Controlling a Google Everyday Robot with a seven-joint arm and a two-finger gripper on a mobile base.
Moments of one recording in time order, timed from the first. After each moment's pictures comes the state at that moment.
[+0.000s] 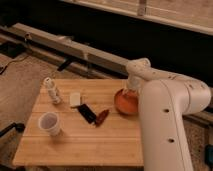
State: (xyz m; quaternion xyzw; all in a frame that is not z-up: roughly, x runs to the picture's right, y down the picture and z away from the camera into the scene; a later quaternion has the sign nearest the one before) arm 0.182 0.046 0.967 -0.19 0.25 0.78 0.55
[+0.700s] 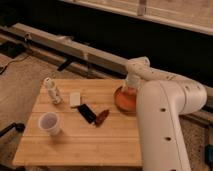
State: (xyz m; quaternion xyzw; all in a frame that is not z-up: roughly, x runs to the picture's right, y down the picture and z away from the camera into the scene) arm 0.174 0.028 0.980 -0.19 0.21 0.77 0.57
